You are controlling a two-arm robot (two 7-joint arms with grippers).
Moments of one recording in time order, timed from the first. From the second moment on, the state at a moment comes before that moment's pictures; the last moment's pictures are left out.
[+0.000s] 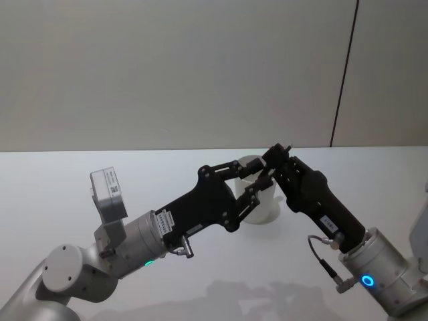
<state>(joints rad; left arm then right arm) -0.45 0.24 0.36 -1.16 -0.62 -0.54 -1.10 0.18 0.22 -0.35 -1.50 0.89 -0.19 0.71</state>
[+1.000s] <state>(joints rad) -0.45 0.24 0.36 -1.16 -0.62 -0.54 -1.10 0.19 0.22 -0.35 -1.50 0.90 -0.20 0.71</state>
